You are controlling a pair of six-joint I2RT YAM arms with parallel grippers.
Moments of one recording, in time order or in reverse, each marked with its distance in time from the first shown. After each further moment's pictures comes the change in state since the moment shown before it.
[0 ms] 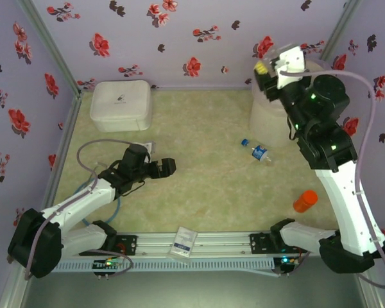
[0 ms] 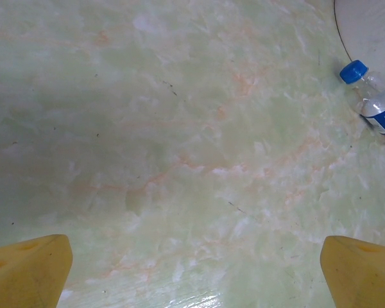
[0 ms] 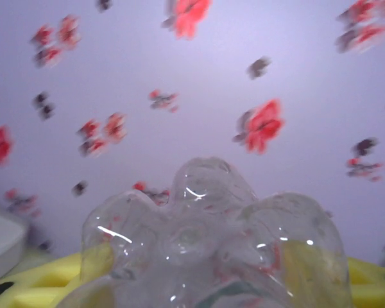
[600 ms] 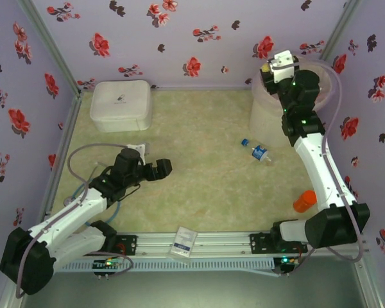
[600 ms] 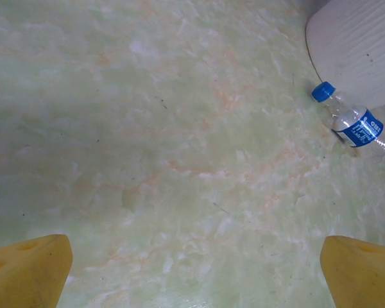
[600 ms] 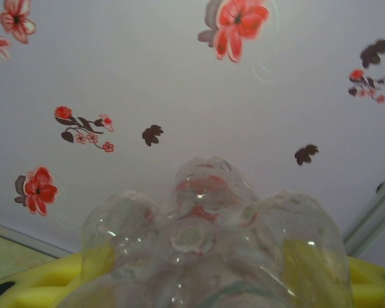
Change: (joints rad) left arm 0.000 -0.160 -0.047 -0.025 -0.018 -0.023; right arm -0.298 0.157 -0.333 0.373 -0.155 -0.014
